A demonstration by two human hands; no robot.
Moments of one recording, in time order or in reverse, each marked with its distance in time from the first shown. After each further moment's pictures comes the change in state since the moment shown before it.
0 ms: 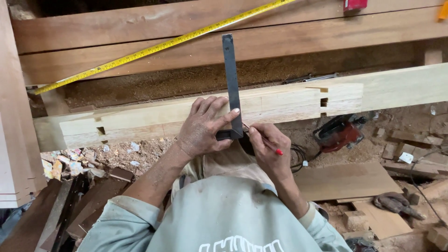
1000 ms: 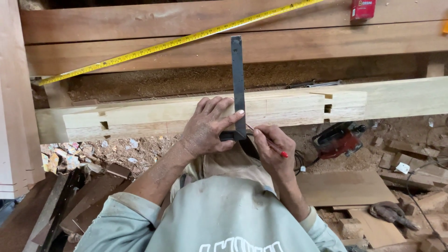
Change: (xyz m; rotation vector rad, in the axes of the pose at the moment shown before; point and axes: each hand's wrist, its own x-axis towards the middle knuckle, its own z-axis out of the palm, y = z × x) left_hand -0.003 -0.001 0.008 -0.003 0.051 -0.010; right_hand 0.004 0.004 0.002 0.032 0.021 0.000
